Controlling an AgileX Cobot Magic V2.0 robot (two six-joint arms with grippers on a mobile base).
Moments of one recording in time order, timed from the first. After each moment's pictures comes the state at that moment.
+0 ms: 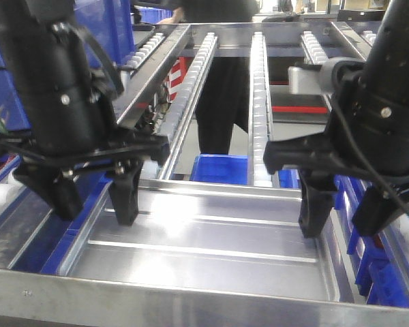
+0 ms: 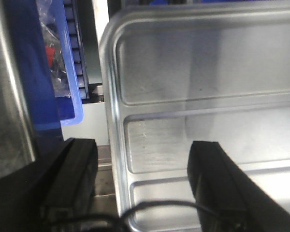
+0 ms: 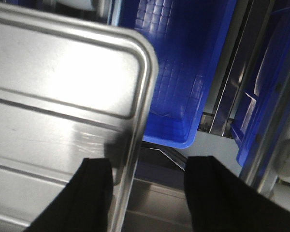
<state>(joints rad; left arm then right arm) -0.66 1.75 -1.13 0.04 0.76 -0.39 0.51 1.58 -0.87 -0.05 0.60 0.53</state>
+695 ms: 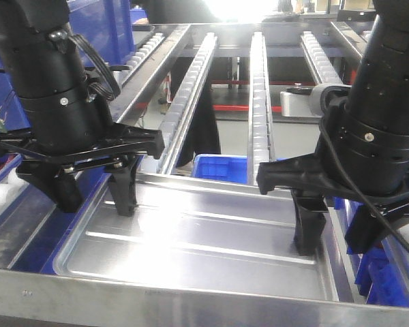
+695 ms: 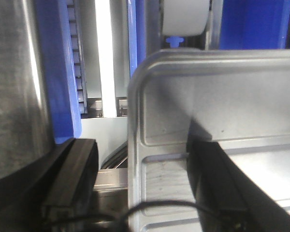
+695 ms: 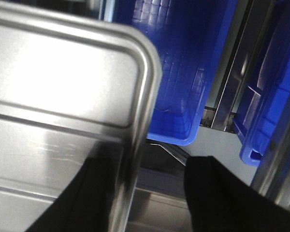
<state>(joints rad) -0.61 1.76 -1.13 0.04 0.70 -0.39 0.51 1.65 -0.88 -0.04 0.57 0.53</state>
